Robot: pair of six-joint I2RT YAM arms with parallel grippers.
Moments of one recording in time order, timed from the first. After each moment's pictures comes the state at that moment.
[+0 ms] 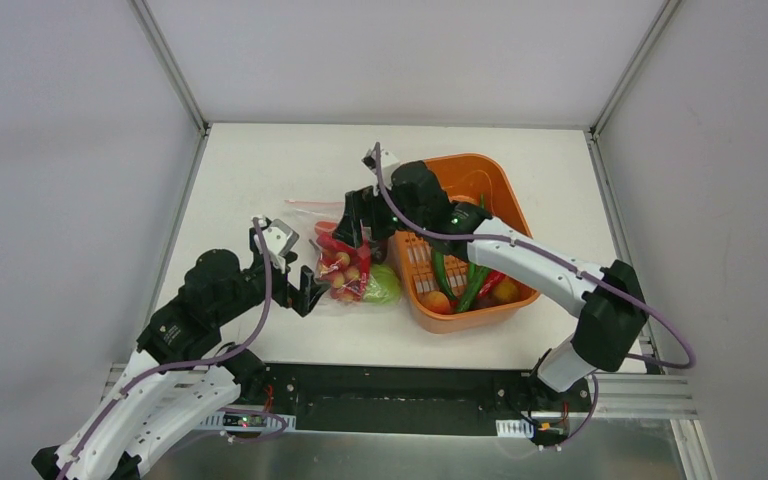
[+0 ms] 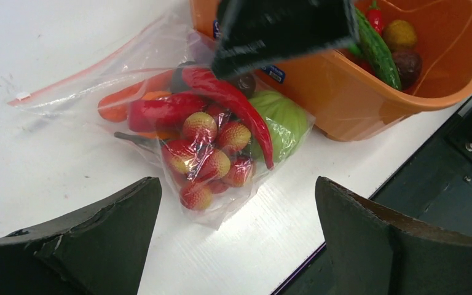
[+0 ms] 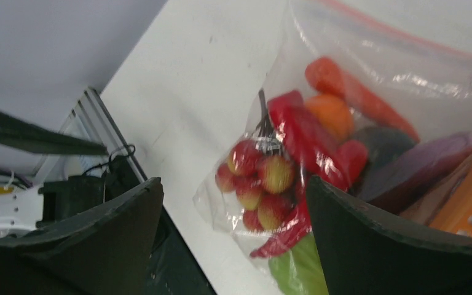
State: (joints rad) left arm -0.63 0.48 0.79 -0.63 0.09 -0.05; right arm 0.89 1.59 1.35 -0.20 -0.21 0.44
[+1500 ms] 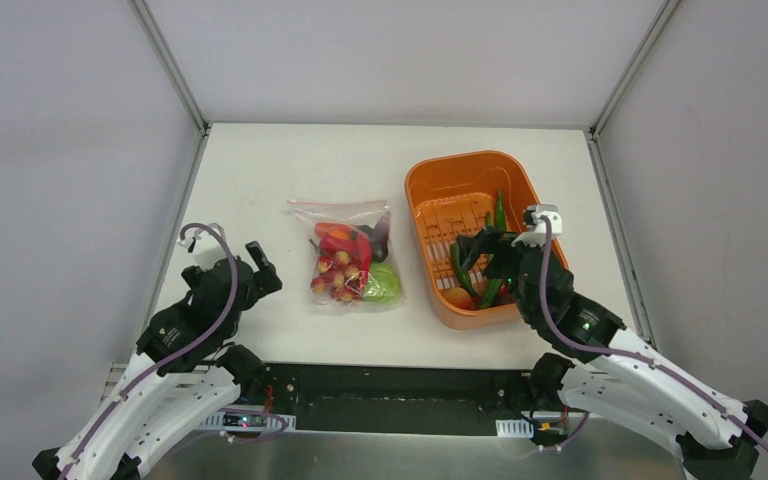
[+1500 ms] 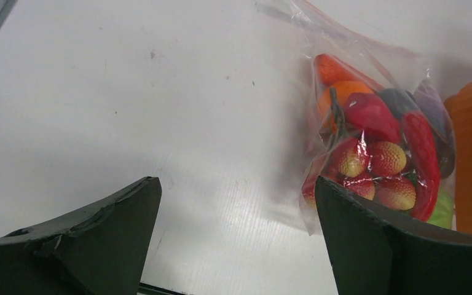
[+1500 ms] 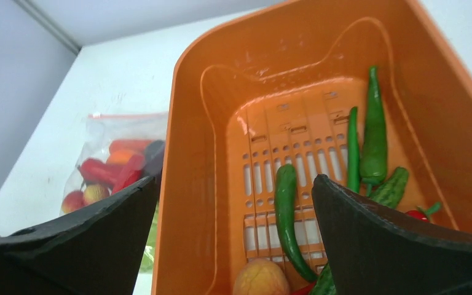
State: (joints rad) left arm -0.63 0.44 0.76 -0.97 -0.71 -0.72; right arm 0.91 0.61 0.68 -0.28 0.65 0.48
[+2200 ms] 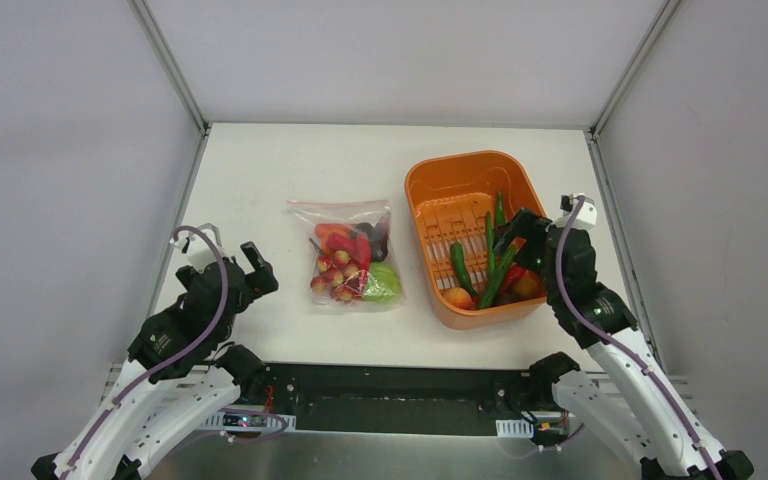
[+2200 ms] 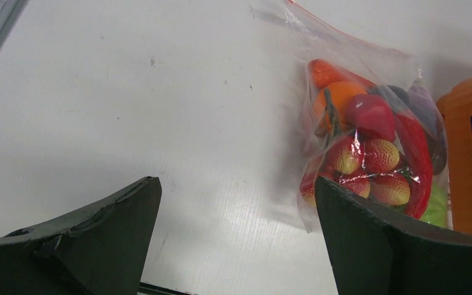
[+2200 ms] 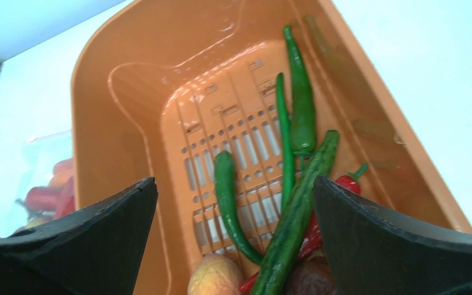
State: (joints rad) left arm -0.63 0.42 0.79 -0.98 -0.70 -0.68; right arm 0.46 0.66 0.72 -0.47 0.34 0.56
